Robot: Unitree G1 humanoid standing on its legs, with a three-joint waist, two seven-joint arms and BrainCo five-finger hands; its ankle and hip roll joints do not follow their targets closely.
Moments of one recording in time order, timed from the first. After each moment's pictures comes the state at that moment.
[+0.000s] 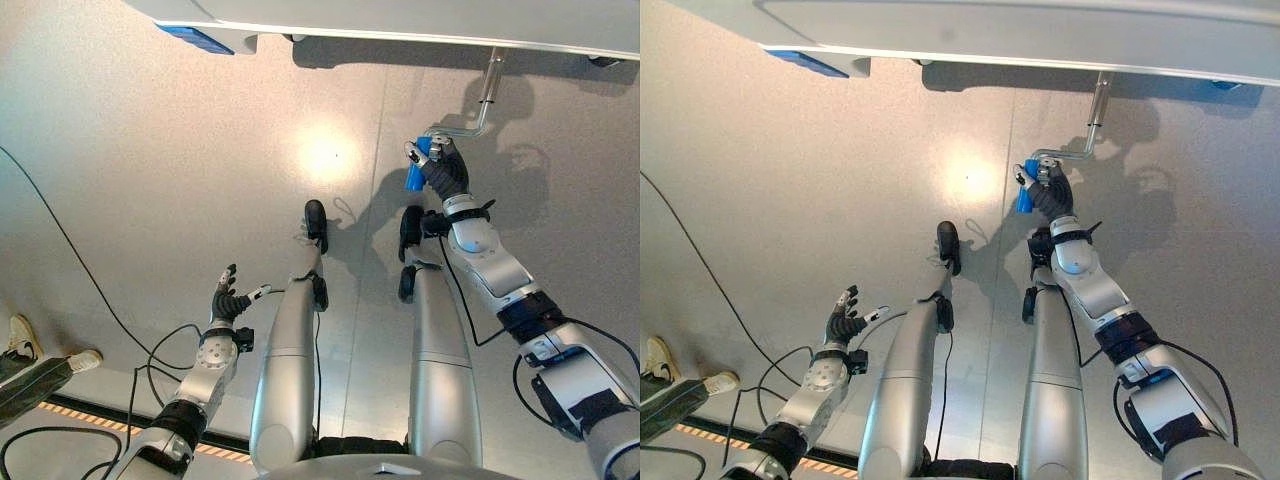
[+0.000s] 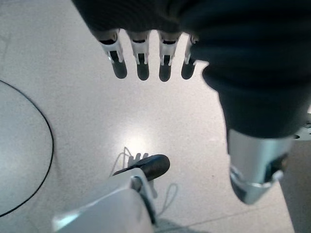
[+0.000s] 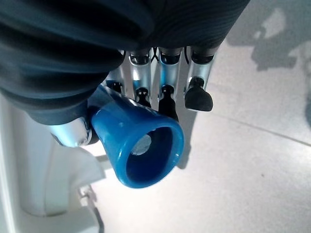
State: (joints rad) left arm -0.15 0.37 -0.33 0.63 -0.33 -0.22 0.38; right arm -0.60 -0.53 0.40 0.27 0.36 -0.12 -0.33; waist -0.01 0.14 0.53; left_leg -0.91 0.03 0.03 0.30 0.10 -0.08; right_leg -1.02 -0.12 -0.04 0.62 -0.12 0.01
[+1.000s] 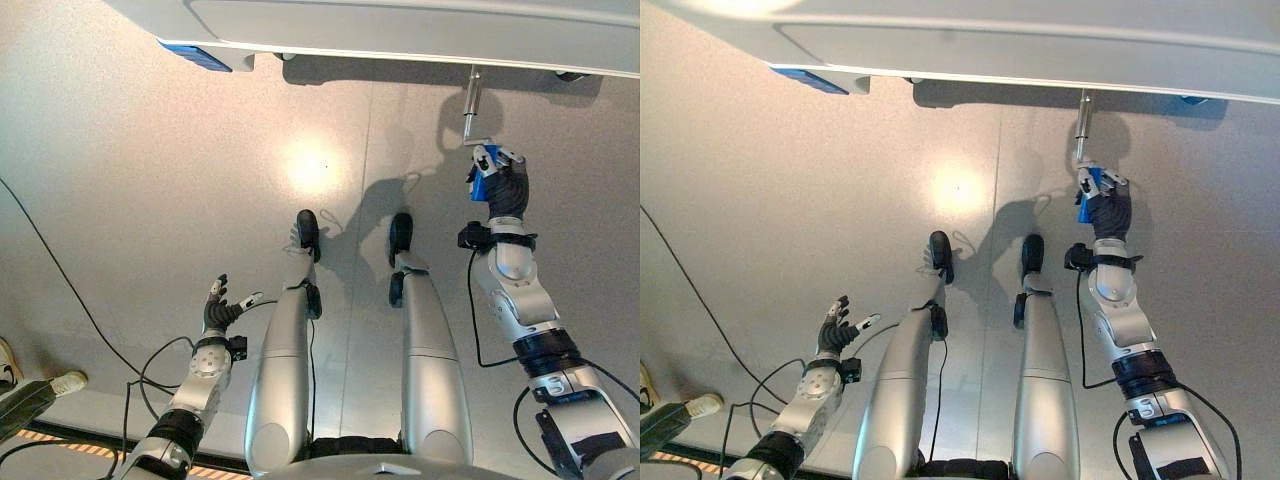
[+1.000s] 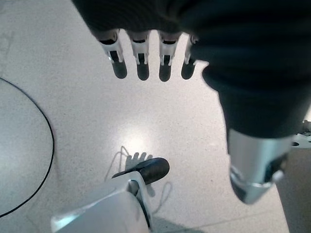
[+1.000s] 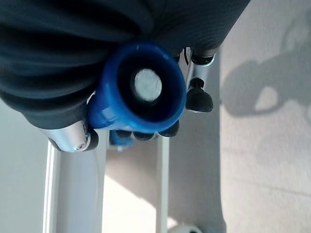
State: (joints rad) left arm -0.12 0.36 -0.29 0.65 -0.33 -0.22 0.37; right arm -0.42 -0.50 0.13 0.23 0.40 -0.24 -0.46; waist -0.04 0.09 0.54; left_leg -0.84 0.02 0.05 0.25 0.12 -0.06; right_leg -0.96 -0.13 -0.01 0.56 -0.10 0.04
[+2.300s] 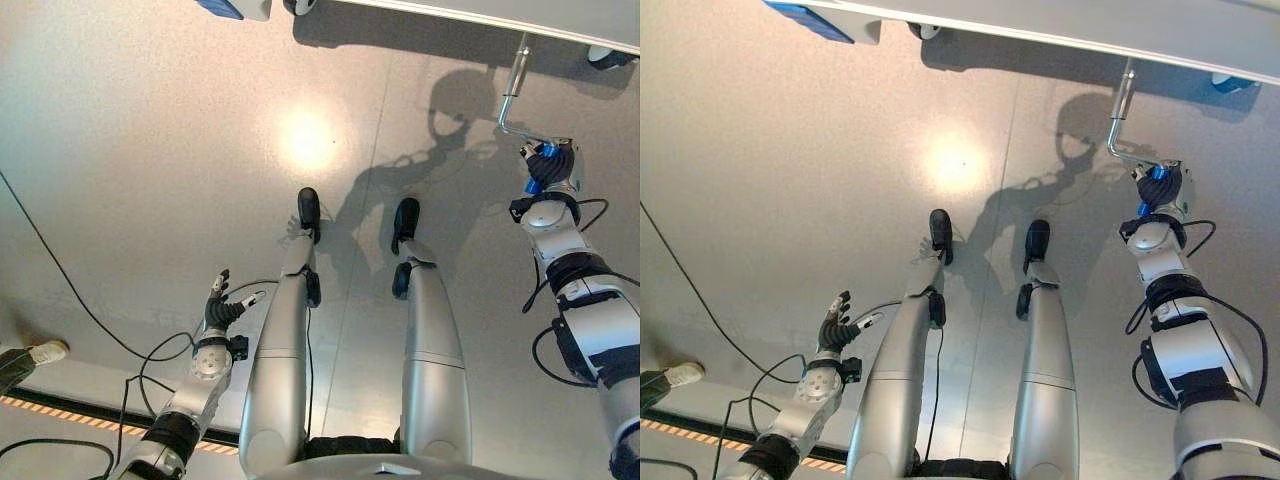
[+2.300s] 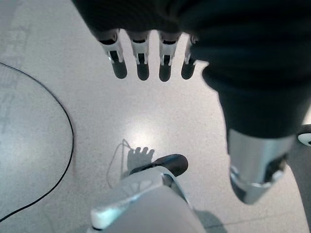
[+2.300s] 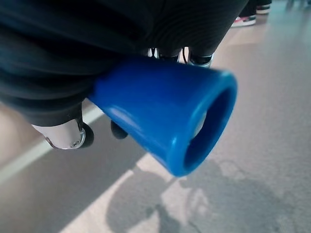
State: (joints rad) left arm -0.10 0.42 -0.37 0.57 -0.33 -0.25 0.41; right arm -0.96 -0.66 0.32 1.23 0.07 -0.08 -0.51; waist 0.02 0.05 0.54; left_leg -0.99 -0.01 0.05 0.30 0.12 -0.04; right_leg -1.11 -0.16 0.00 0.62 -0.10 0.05
